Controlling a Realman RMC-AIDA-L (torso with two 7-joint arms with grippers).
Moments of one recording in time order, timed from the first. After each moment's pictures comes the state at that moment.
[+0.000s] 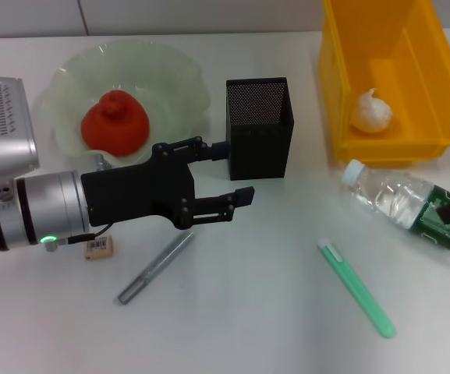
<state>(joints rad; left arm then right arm) -0.45 -2.08 1.23 0.55 1.45 1.40 -1.09 0.57 2.03 -0.76 -1.32 -2.60 -1.92 2.18</state>
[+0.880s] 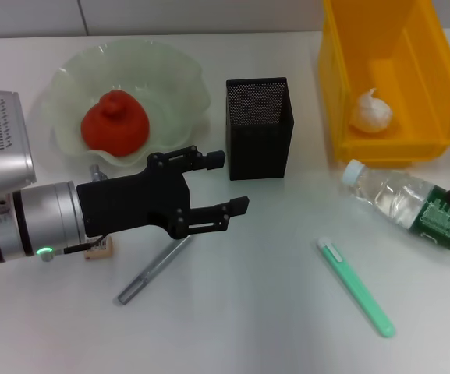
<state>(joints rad) -0.44 -2.08 1.23 0.53 1.45 1.41 -1.05 0.73 2.04 -0.91 -1.23 -2.89 -1.81 2.32</state>
